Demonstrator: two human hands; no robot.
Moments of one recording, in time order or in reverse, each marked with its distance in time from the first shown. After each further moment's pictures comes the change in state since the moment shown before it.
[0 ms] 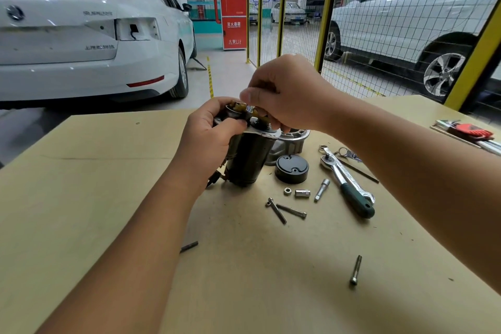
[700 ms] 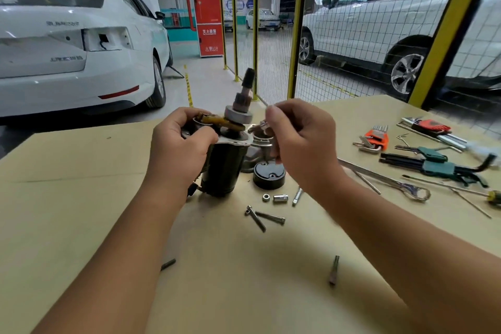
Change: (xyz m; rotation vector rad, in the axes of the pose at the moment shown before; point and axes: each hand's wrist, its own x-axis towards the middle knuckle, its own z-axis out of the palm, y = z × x) left_hand 0.000 0.000 0.007 0.026 0.145 -0.023; right_hand -0.068 0.035 0.037 0.462 0.601 0.086
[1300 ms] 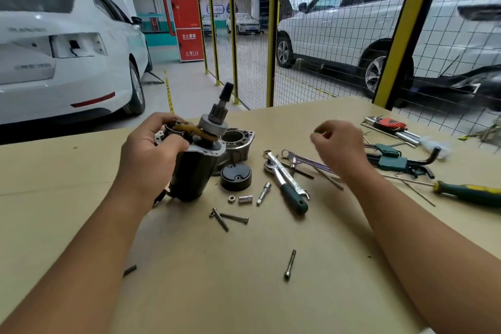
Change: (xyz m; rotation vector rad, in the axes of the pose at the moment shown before) left_hand -0.001 -0.001 0.010 0.134 -0.091 0.097; right_hand 0.021 0.101 -0.123 -0.680 0.080 0.388
